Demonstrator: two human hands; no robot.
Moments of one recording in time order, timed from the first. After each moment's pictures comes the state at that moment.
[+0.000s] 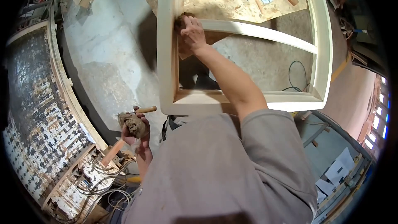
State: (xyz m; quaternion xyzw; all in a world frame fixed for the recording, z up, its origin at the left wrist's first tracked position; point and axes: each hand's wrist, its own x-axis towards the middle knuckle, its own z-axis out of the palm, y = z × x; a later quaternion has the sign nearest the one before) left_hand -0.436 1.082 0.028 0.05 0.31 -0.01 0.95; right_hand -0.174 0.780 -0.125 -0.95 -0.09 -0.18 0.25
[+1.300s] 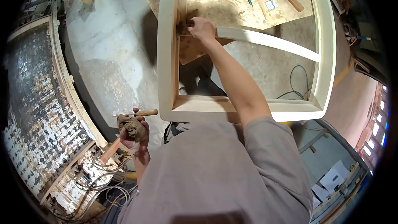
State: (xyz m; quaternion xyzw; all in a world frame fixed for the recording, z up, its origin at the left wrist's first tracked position) left_hand -0.417 1.067 0.046 0.07 0.26 -0.03 0.96; right_hand -0.132 0.745 -0.101 -0.95 0.09 0.09 0.29
